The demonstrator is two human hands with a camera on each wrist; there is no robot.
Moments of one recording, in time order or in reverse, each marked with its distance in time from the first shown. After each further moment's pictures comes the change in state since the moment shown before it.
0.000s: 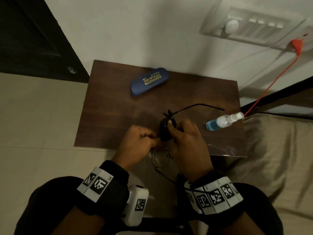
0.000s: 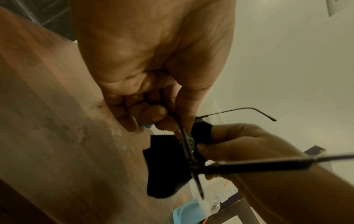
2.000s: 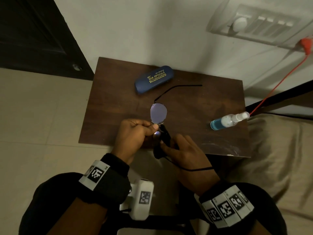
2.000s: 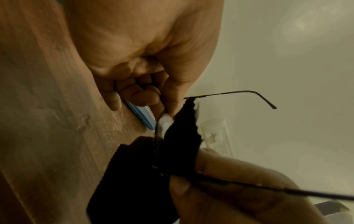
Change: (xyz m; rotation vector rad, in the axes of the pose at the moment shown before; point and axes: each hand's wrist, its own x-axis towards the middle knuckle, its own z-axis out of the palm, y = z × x) left_hand 0.002 0.010 -0.009 -0.224 0.215 -0.212; right_hand -0.025 0.004 0.006 0.013 -0.133 -0.321
